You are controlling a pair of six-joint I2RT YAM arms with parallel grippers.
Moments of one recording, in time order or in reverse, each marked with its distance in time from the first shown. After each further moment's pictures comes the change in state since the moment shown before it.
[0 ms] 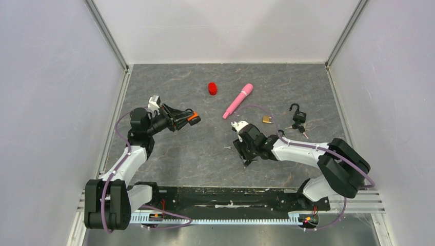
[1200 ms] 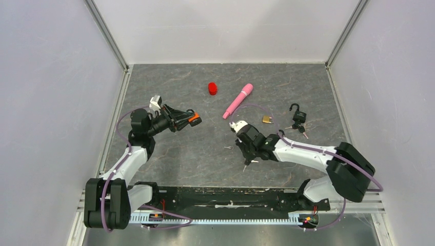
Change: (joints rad) left arm -0.009 0.008 -0.019 0.061 0.021 -0.001; right arm 0.058 -0.024 0.068 -0.152 0.092 -0.005
